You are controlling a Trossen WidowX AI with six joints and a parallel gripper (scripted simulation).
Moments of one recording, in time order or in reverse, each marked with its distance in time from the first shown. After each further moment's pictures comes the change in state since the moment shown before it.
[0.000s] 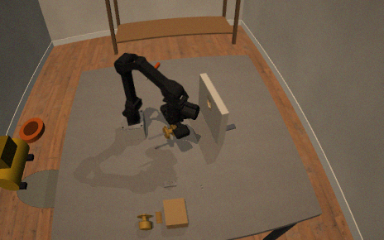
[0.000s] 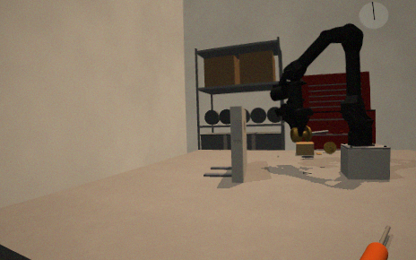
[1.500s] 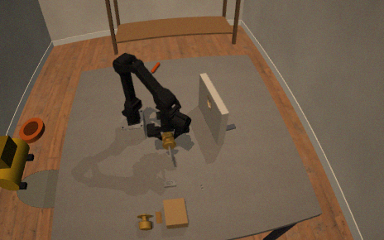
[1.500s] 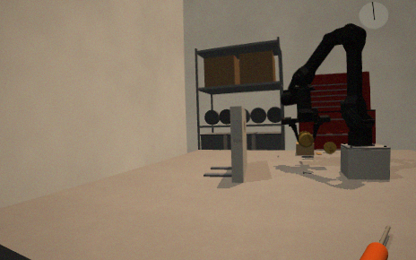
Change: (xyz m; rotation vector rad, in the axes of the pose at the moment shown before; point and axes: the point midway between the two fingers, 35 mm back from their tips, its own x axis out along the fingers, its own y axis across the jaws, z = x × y) arm 0.021 -0.015 -0.041 -1.265 0.032 -0.021
